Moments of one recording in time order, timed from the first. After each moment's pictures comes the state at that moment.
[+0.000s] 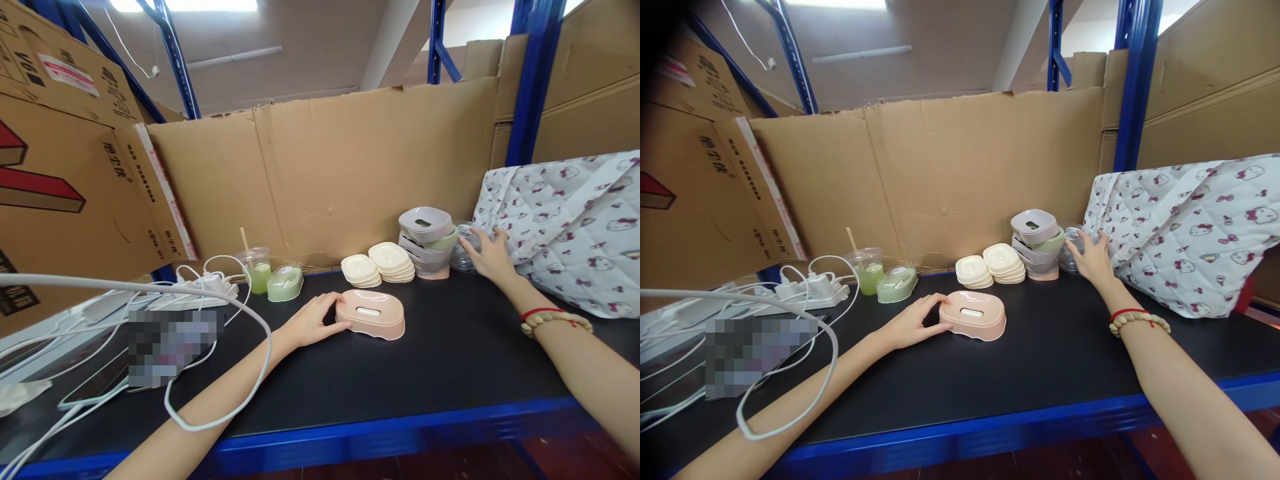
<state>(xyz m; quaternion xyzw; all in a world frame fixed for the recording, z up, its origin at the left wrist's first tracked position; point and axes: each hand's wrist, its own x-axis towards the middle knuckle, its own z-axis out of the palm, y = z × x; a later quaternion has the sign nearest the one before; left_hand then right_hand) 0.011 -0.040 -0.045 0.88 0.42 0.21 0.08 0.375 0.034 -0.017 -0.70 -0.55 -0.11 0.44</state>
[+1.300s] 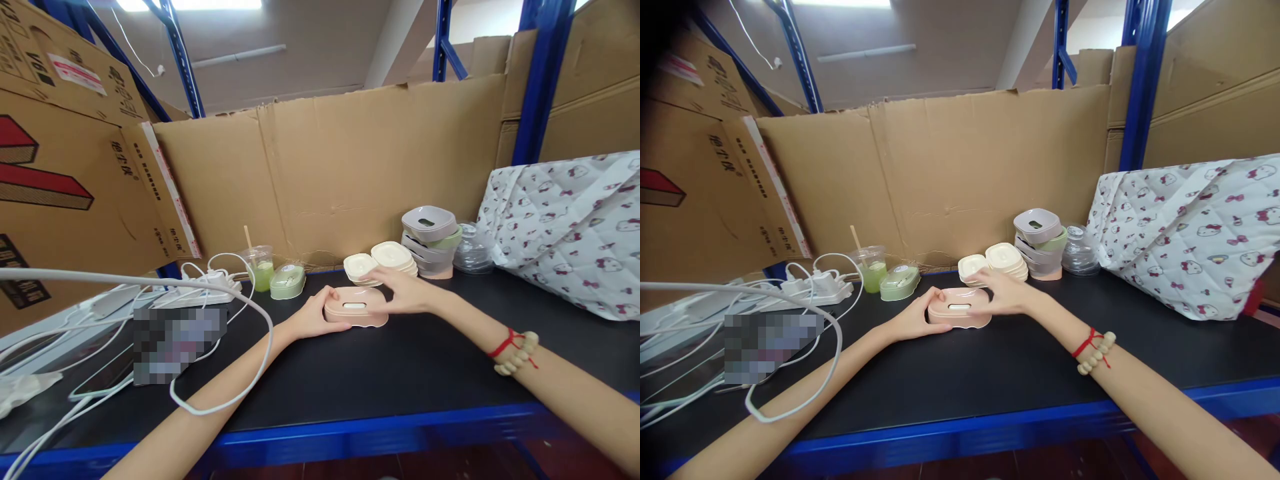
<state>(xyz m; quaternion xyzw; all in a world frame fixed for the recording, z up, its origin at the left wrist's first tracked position) 0.003 -0.027 -0.054 0.83 0.44 0.27 0.20 0.247 -0.005 -0.019 -0.32 -0.91 0.02 0.25</state>
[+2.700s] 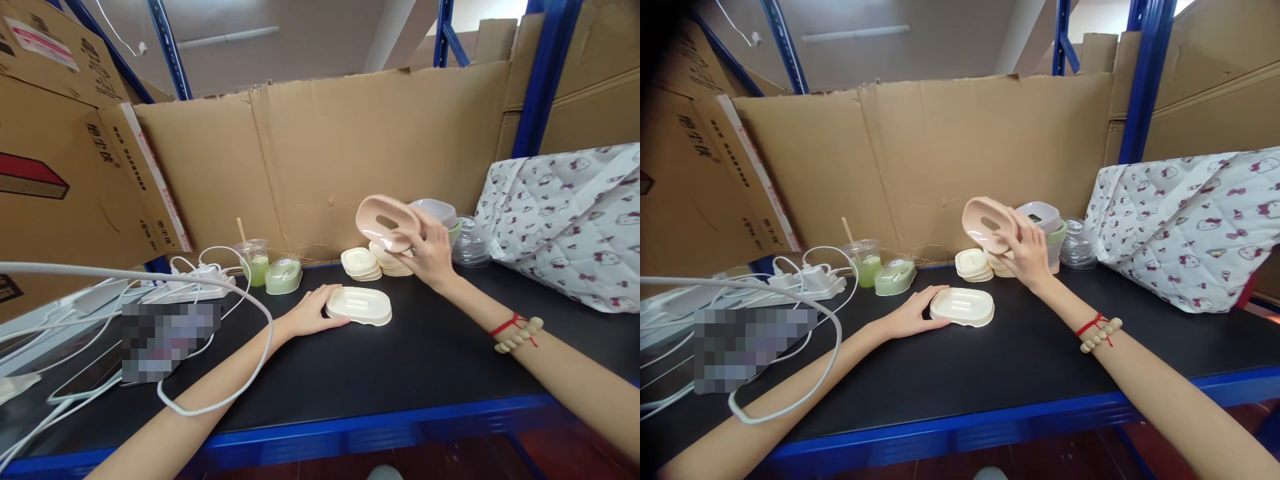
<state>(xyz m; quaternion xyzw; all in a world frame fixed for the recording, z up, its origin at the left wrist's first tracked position) 0.005 -0.027 -0.051 0.86 0.45 0.20 0.14 0.265 0.008 -0.009 -0.46 -0.73 -0.26 0.43</state>
